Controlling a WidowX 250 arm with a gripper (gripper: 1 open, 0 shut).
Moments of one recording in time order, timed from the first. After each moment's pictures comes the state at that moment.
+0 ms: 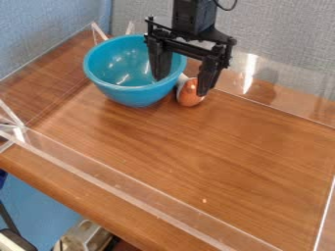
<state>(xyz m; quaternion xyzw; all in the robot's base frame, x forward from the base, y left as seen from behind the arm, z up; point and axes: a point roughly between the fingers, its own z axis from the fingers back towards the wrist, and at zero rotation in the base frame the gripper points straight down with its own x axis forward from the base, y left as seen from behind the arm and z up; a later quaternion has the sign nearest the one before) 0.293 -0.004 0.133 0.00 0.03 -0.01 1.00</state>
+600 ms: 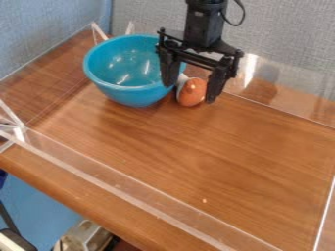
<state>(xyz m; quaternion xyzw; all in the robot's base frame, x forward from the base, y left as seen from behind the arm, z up) 0.314 -0.004 0.109 0.02 0.04 0.02 1.00</state>
